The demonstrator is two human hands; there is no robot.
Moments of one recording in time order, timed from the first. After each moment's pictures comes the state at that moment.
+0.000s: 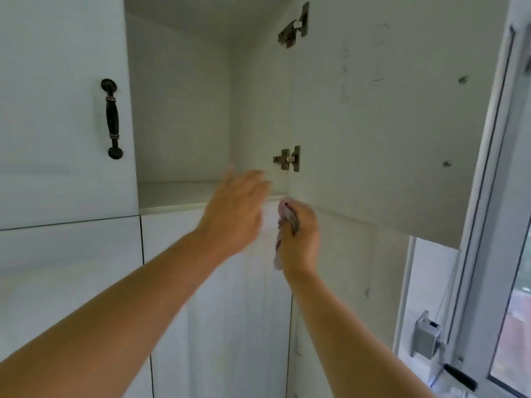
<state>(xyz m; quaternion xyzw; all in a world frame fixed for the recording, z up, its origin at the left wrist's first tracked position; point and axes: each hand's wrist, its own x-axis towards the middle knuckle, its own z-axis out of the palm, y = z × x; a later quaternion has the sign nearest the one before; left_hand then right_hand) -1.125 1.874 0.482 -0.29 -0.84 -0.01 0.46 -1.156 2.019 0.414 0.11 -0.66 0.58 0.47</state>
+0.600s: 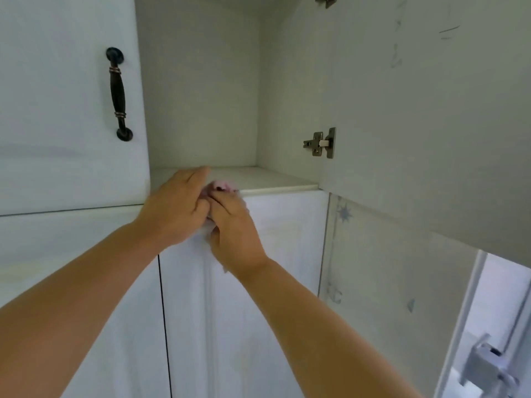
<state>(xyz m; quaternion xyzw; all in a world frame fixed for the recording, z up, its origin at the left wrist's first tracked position) -1.154 1.767 0.475 -0.11 -0.93 -0.09 0.35 -1.201 1.905 0.412 0.43 -0.71 0.33 0.44</state>
